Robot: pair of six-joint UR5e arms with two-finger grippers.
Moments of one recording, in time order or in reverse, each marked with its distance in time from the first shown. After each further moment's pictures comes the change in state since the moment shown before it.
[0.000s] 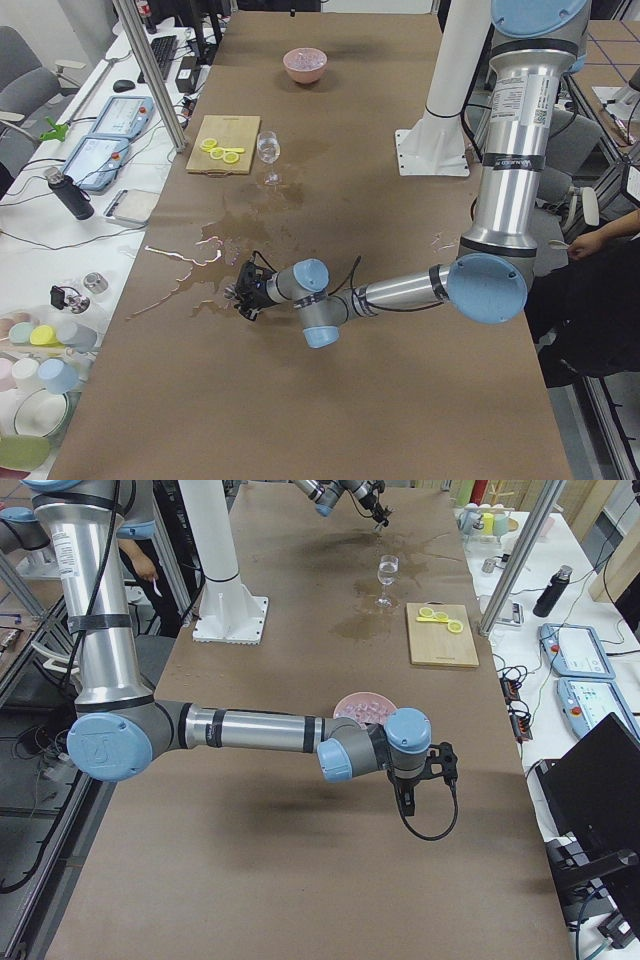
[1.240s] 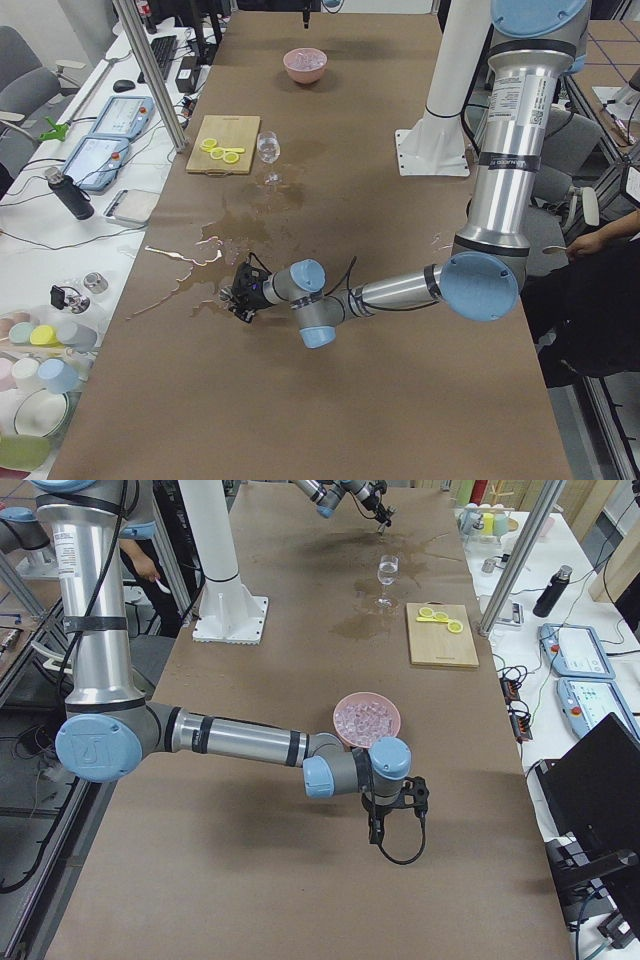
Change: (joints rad) left arm 0.002 -0.026 0.042 -0.004 0.041 0.001; right arm -0.063 -0.043 -0.041 -0.078 -0.087 -0.002
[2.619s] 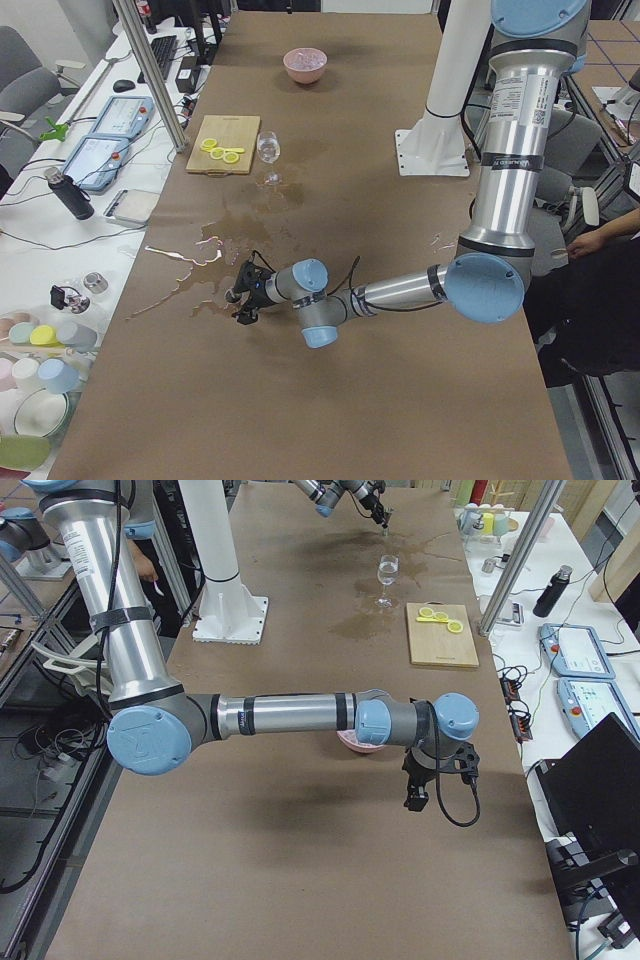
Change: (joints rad) left arm -0.002 0.028 -0.042 -0.006 -0.048 0.006; right arm 0.073 0.206 0.011 -0.395 0.061 -0.197
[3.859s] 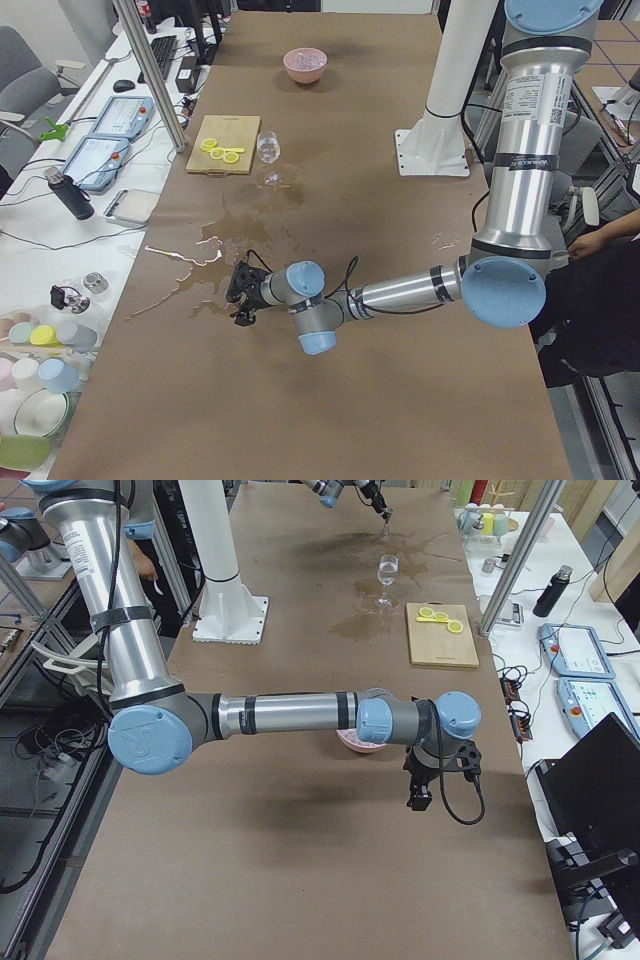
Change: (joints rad) left arm -0.118 0.013 -0.039 0.015 -0.173 0.002; right arm 0.003 0.007 -0.004 -0.001 0.000 -0.028
